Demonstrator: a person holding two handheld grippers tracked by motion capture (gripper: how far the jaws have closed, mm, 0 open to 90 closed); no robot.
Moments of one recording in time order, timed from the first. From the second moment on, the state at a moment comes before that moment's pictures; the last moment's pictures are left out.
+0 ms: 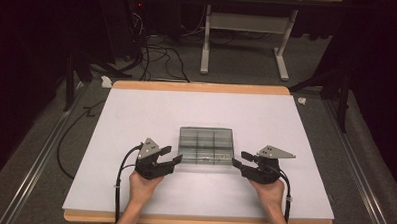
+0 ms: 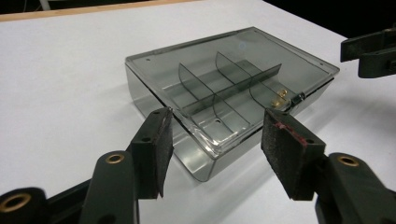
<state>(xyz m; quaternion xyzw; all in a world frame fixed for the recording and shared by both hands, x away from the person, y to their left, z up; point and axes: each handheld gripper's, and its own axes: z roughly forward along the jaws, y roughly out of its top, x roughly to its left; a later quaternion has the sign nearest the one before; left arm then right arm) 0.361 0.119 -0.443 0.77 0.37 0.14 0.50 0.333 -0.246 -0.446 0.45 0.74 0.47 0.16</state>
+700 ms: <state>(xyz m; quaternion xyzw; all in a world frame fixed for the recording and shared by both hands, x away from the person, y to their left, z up) 0.373 0.151 -0.429 0.75 0.40 0.15 0.50 0.336 -0.283 -0.432 0.48 0.71 0.48 0.19</state>
